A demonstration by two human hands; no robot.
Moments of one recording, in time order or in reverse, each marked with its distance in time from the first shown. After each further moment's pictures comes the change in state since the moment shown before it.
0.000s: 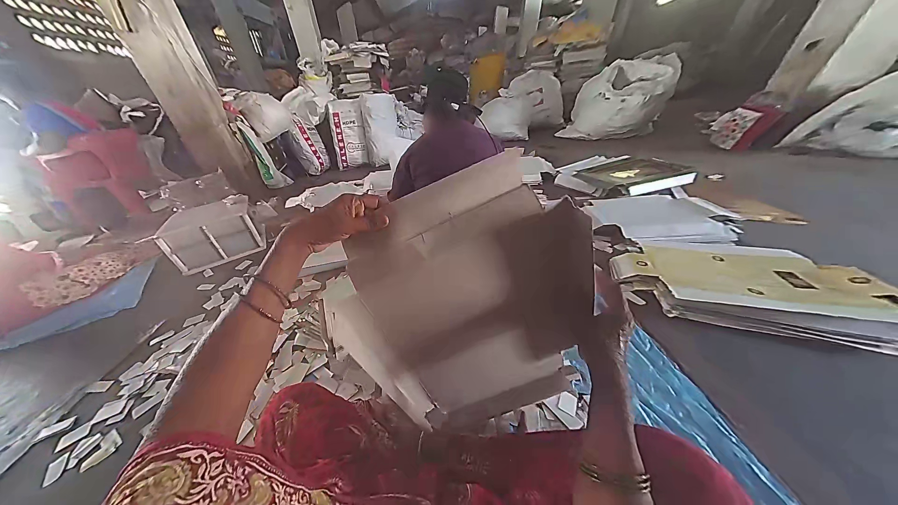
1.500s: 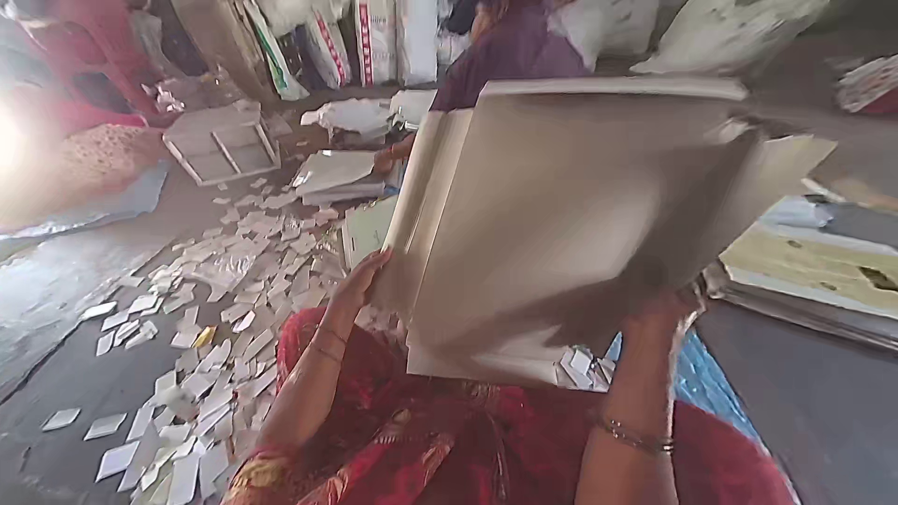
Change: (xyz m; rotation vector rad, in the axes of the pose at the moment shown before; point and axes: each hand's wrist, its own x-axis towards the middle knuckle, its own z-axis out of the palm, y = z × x) left_hand -0.121 -0.168 0.144 -0.737 0.638 -0.537; right_hand -0.021 0.005 0.022 0.462 0.211 0.437
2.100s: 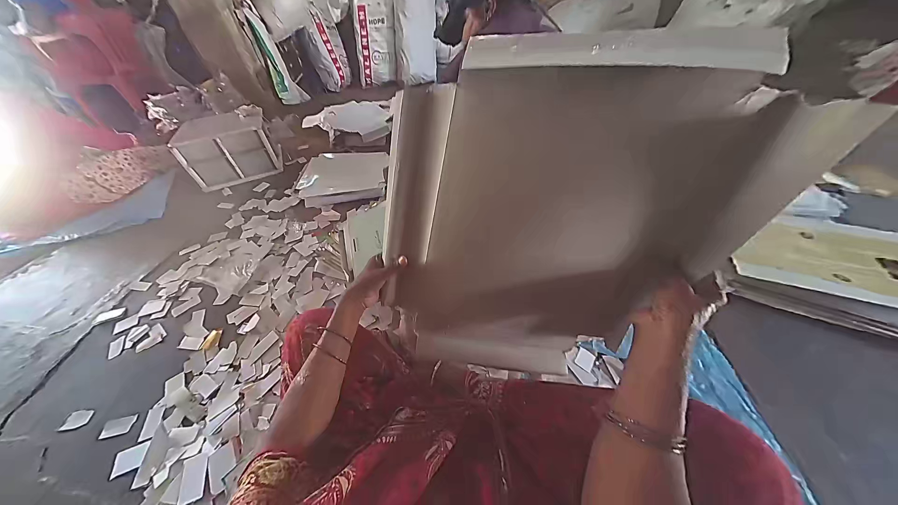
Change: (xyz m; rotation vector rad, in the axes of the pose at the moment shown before) left_hand 0.017 -0.016 0.001 0.027 -0.125 0.100; right_hand 0.013 -0.001 -0.001 0.108 0.014 -0.030
